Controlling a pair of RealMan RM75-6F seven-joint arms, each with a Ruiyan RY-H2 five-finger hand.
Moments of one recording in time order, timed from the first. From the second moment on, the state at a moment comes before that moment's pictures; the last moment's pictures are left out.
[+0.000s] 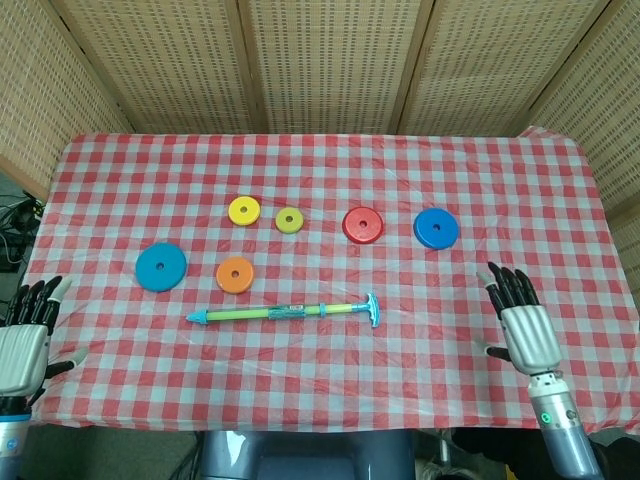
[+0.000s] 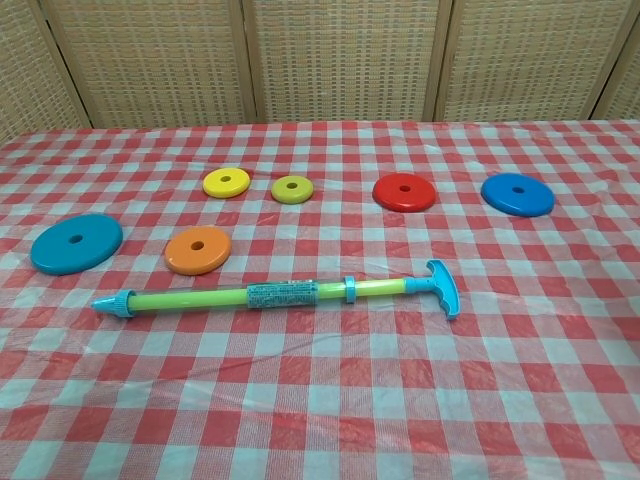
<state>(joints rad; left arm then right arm) -0.07 -1.26 -0.05 -1.56 1.50 1.53 0.12 0.24 -1.31 0.13 -1.58 -1.52 1.36 -0.14</state>
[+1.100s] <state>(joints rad) -0.10 -1.25 -0.07 -1.53 1.43 1.45 0.06 0.57 -1.74 0.24 -1.59 -1.03 1.15 -0.64</state>
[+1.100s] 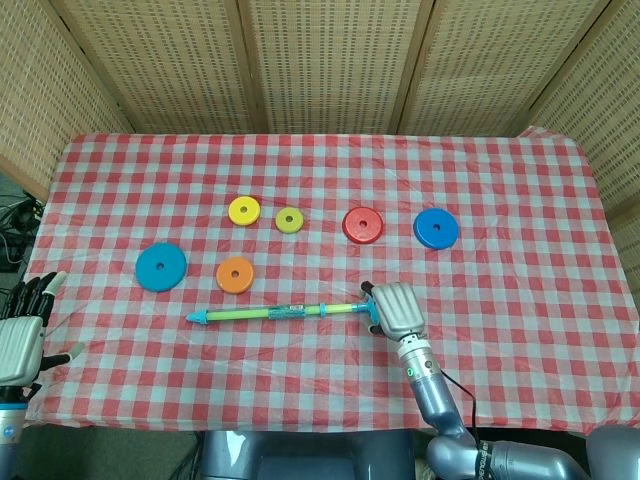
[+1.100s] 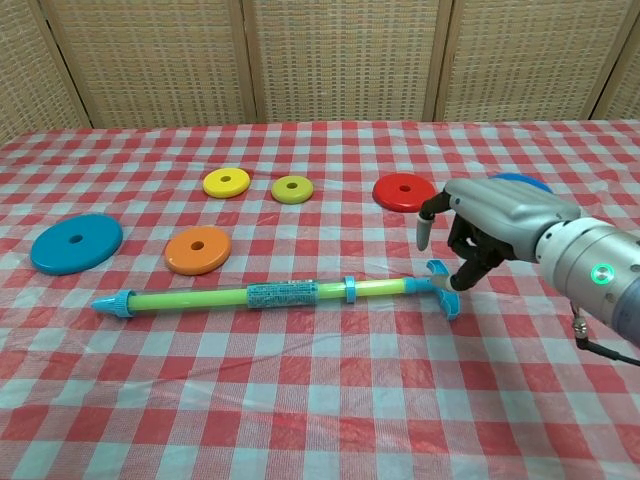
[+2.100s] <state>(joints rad) -0.11 -1.24 -0.08 -1.52 1.40 1.43 0.04 0.64 -1.81 0.23 -1.43 -0.94 1.08 -0.60</state>
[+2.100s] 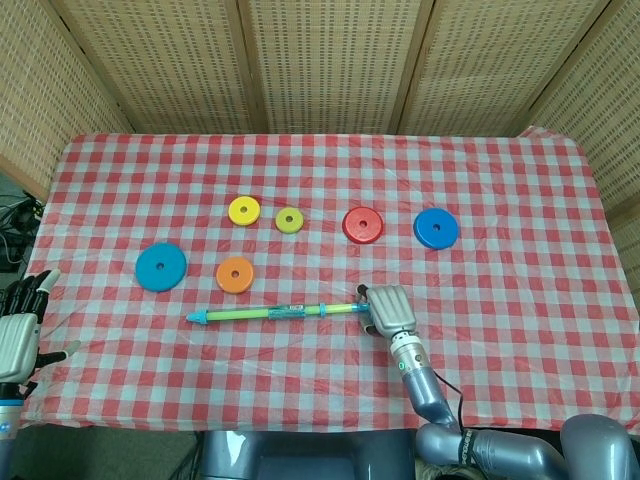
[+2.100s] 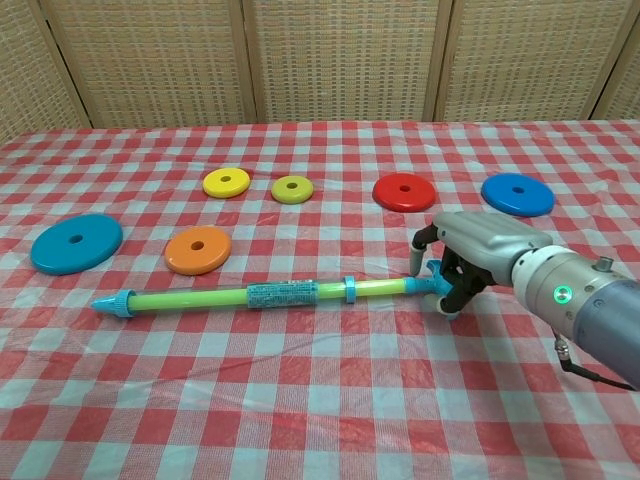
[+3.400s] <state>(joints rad) -0.17 -1.21 -0.12 -1.59 1.33 1.33 0.02 0.69 -1.69 0.35 -1.58 -0.82 1.16 -0.69</state>
